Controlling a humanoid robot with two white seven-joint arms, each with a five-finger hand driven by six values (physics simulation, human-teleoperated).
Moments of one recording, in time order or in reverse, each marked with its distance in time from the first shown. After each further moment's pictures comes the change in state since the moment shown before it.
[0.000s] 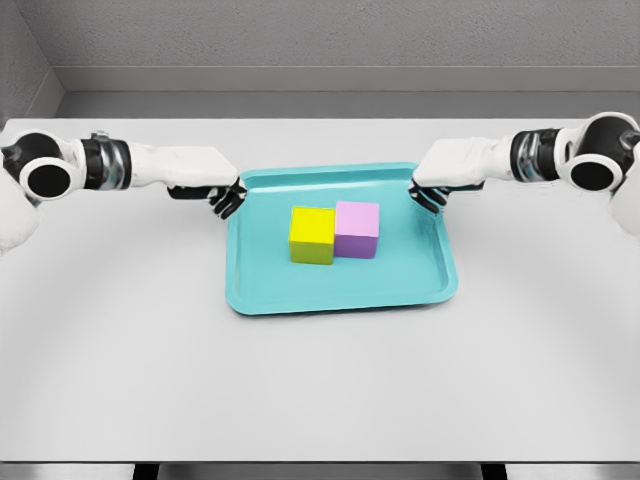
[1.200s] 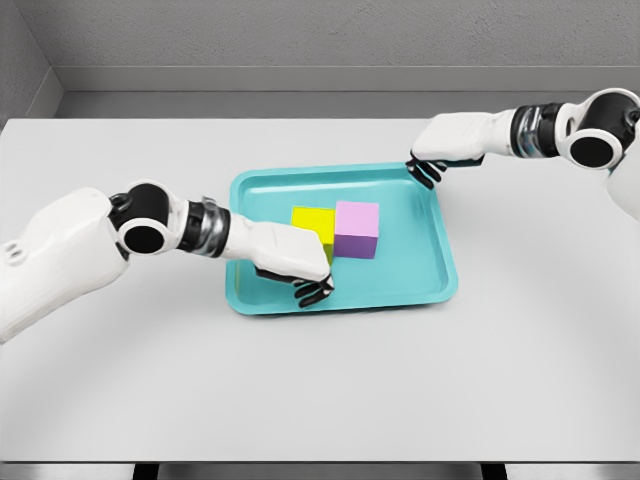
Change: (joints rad) left arm 0.028 -0.079 -0.182 -0.213 -0.026 0.000 0.000; right arm -0.029 0.040 -0.028 0.069 0.002 -0.001 0.000
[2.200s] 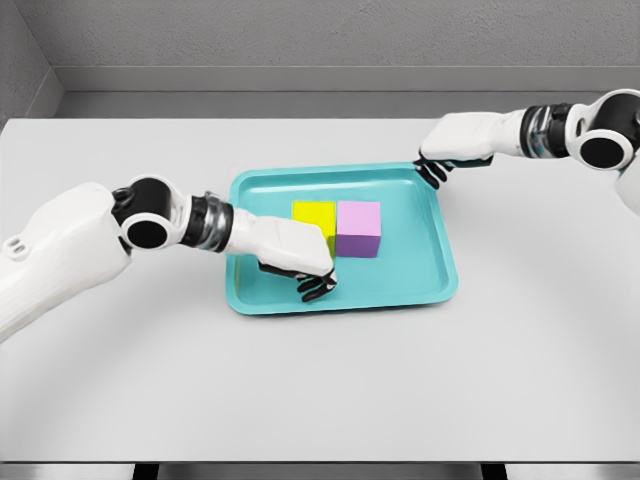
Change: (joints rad) left arm -0.011 0.022 0.004 -0.049 0.002 0.000 0.000; right arm 0.006 -0.028 -0.015 -0.004 -0.004 0.000 0.000
